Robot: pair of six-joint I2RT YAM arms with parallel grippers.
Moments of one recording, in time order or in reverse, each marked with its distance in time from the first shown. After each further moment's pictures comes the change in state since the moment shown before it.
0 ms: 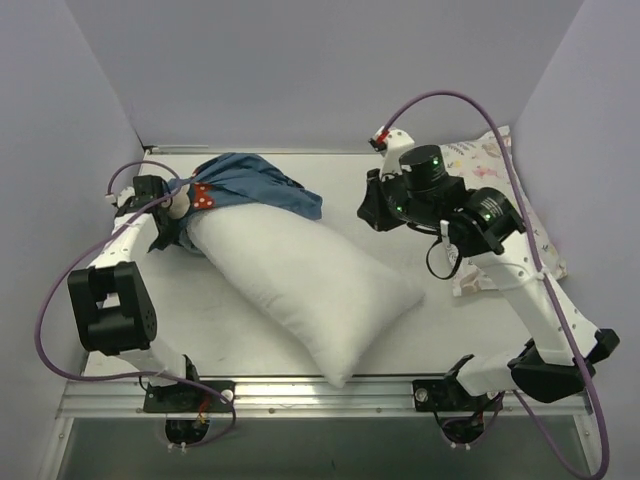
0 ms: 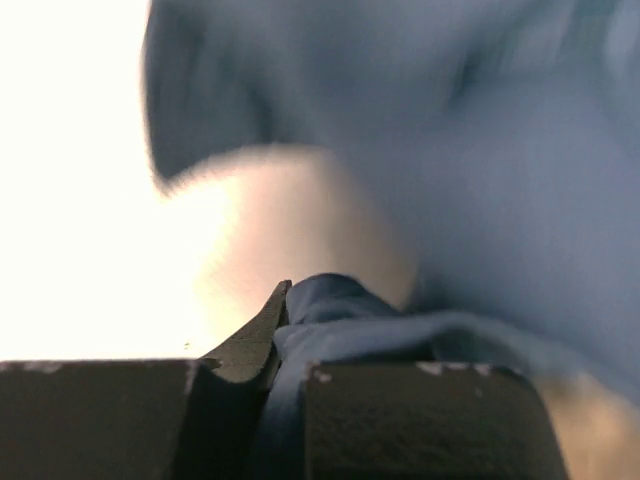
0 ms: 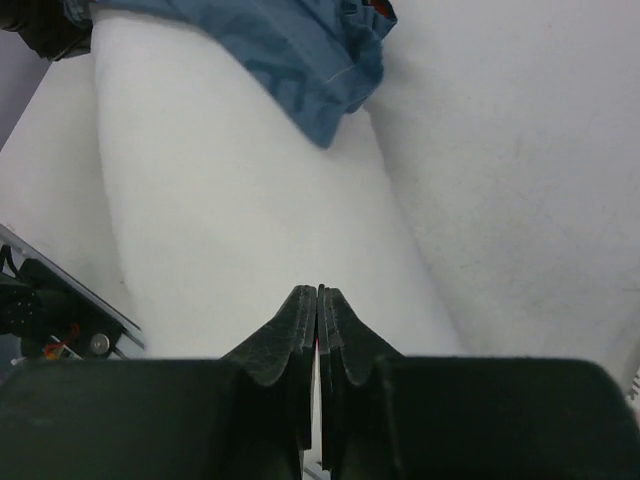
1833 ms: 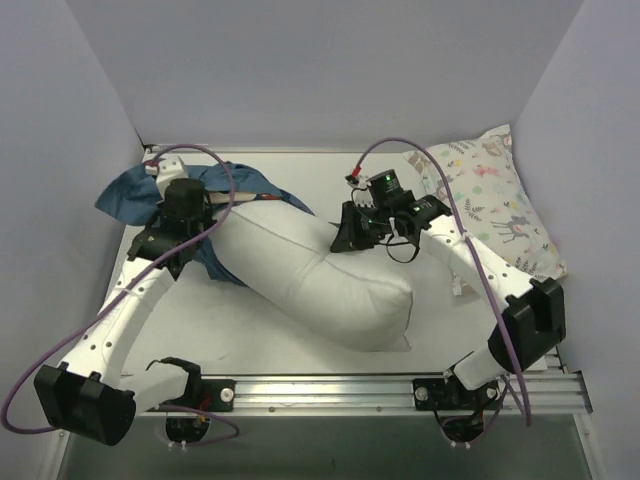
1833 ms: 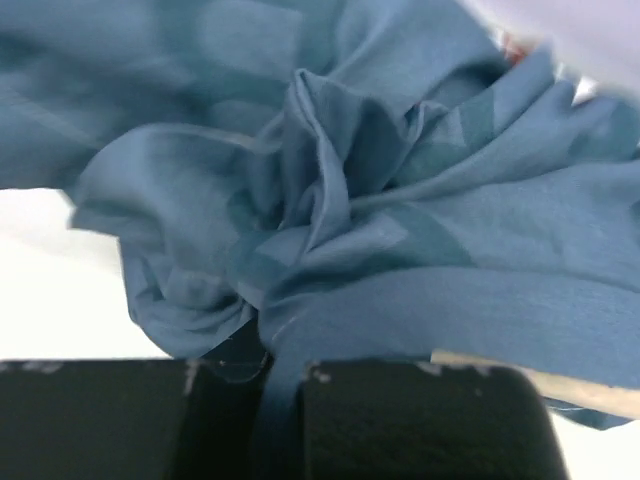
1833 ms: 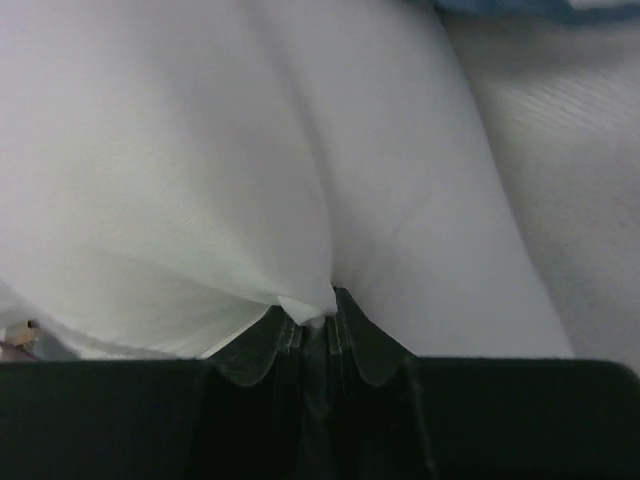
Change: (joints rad) left arm -0.410 -0.507 -0.043 0.008 -0.185 0.224; right arm -0.101 0.102 -0.395 0.320 -0.398 0.168
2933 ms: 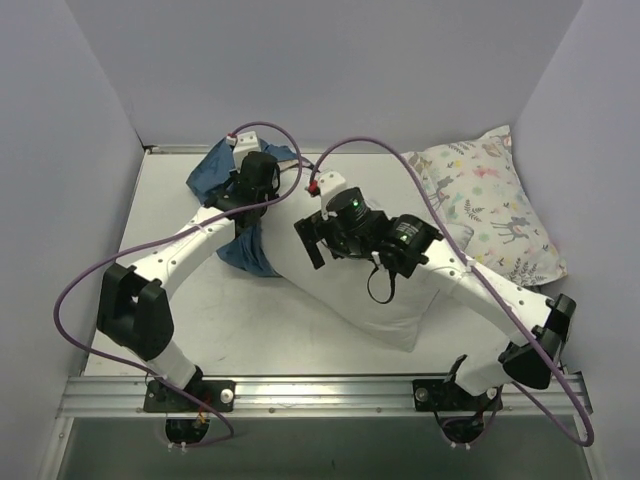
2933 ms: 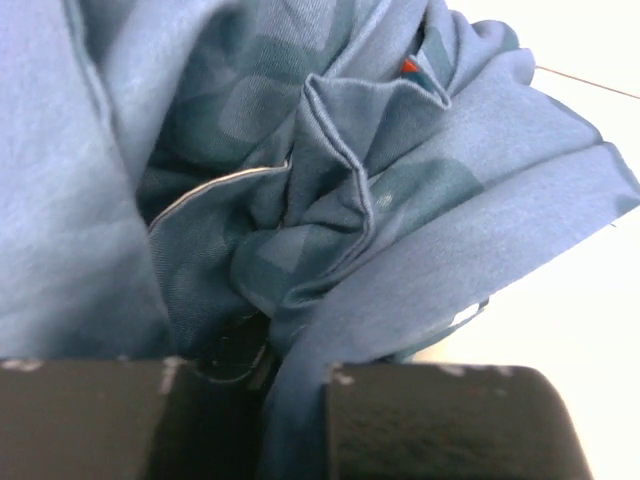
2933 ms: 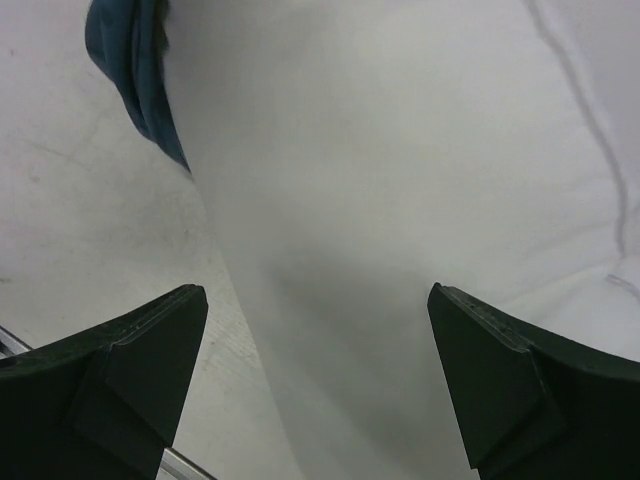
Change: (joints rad) left arm -0.264 0.515 0.241 0.230 -0.050 -0.014; right arm 0.290 -0.042 0.121 -0.046 0.645 -0.254
